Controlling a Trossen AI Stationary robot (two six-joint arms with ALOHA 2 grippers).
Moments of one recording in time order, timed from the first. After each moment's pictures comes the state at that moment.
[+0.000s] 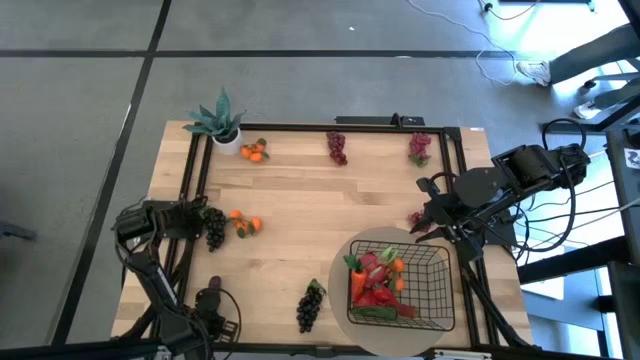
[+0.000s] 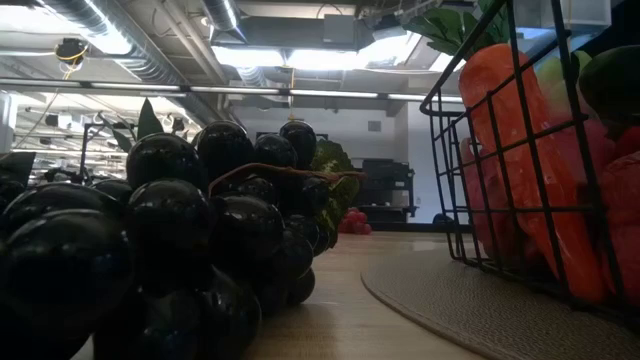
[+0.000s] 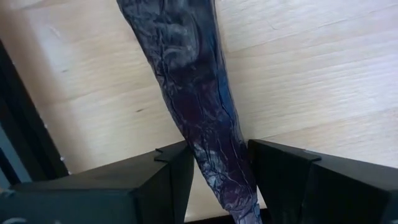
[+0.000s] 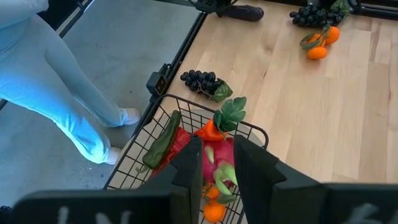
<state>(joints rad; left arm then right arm) -1.15 1.95 1.26 -0.94 -0.07 -2.51 0.41 1.20 1.65 -1.17 -0.09 0.10</state>
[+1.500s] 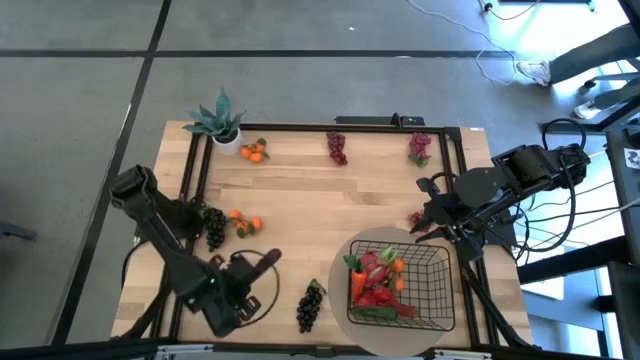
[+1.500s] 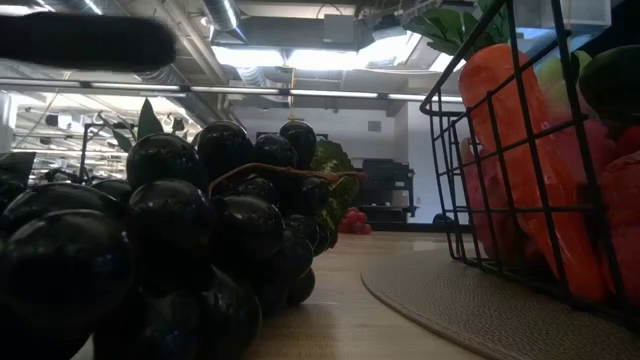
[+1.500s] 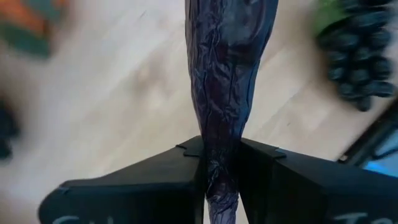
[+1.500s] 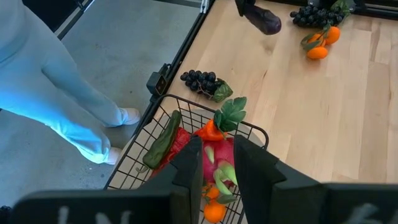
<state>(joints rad) -0.88 1.61 1.26 -0.98 -0.40 -1.67 0.41 1.20 1.65 -1.17 -0.09 0.10</state>
